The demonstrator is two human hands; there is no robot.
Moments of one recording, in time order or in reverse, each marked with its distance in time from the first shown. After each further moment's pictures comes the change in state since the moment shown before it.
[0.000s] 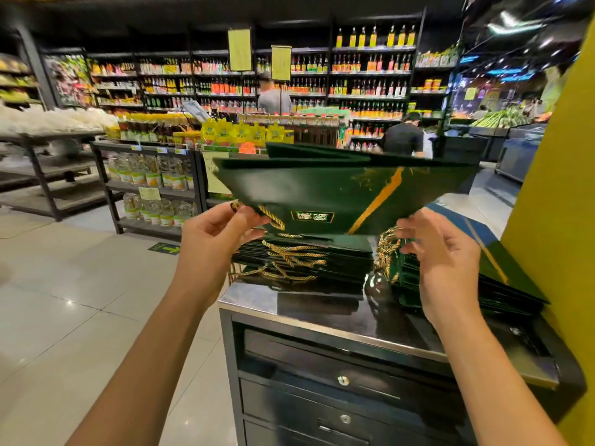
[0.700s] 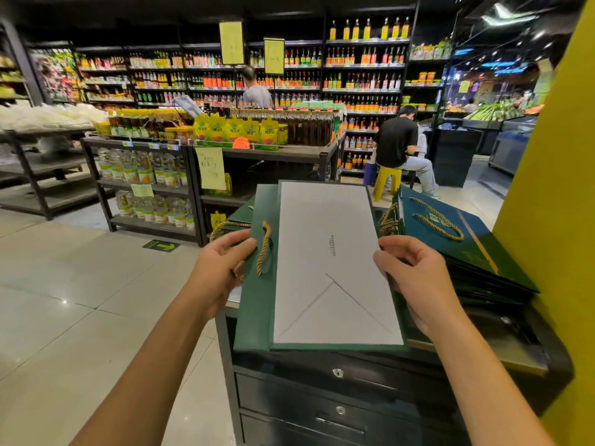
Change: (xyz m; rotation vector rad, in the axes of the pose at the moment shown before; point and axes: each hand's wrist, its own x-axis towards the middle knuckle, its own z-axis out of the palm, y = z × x) left_hand 0.002 -0.061 -0.014 -0.104 -0.060 -0.486; right_hand -0.012 0.024 -0.017 -0.191 -0.177 0.381
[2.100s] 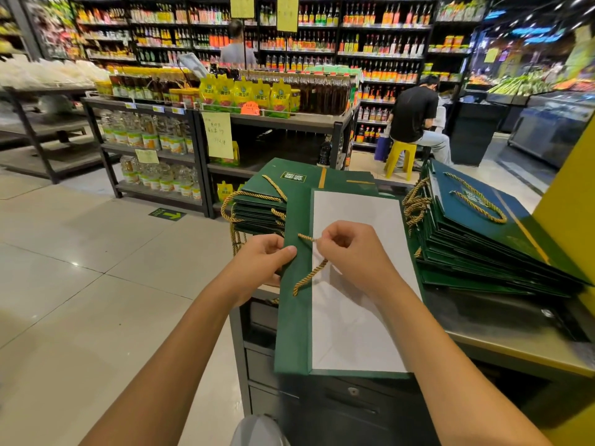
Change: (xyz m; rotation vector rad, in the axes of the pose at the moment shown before) left_hand 0.018 -0.040 0.006 0.366 -0.178 -0.112; right_hand 0.022 0.029 0.098 -0.271 -0.345 -0.144
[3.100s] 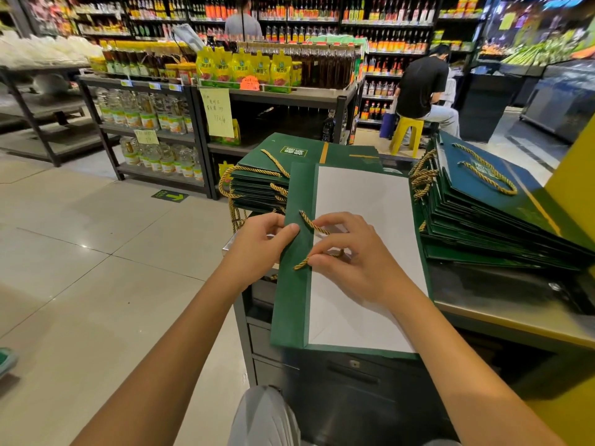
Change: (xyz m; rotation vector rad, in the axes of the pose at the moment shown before) left_hand -0.005 -0.015 0.007 0.231 0.123 0.204; right_hand -0.028 0.042 -0.002 -0.290 -0.145 -0.295
